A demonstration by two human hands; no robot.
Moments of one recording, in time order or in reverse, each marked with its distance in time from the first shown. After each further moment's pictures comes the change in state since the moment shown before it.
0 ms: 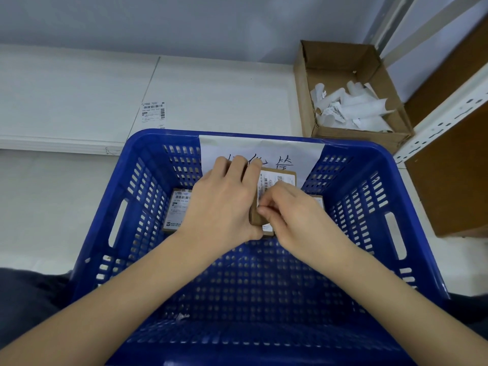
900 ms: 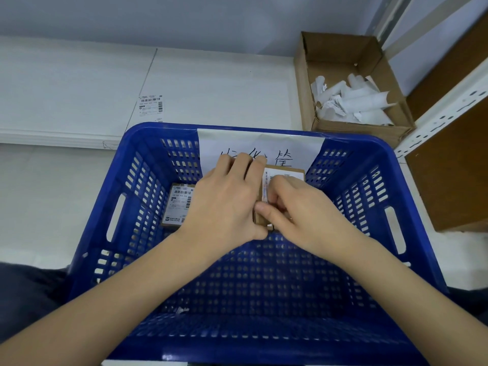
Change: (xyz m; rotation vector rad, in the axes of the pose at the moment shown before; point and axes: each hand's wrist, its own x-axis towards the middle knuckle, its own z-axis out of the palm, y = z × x) left_hand -0.003 0.005 0.000 -0.038 -0.022 -0.001; right_hand 0.002 0.004 -0.013 -0.092 -0.129 0.017
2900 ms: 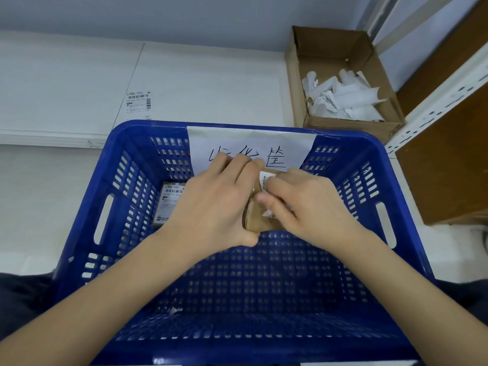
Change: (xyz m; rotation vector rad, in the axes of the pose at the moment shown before) left_hand 0.000 -0.007 0.000 -0.155 0.070 0.180; right_hand 0.000 0.021 -0.003 -0.149 0.216 -0.168
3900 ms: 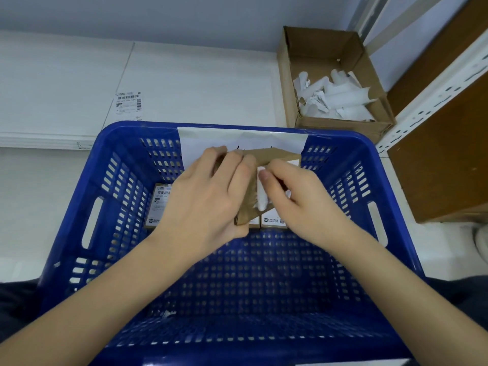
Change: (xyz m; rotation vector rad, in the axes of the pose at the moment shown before) left_hand 0.001 0.003 0.002 0.251 0.139 0.022; right_hand 0.010 -0.011 -0.015 0.400 -0.067 0.369
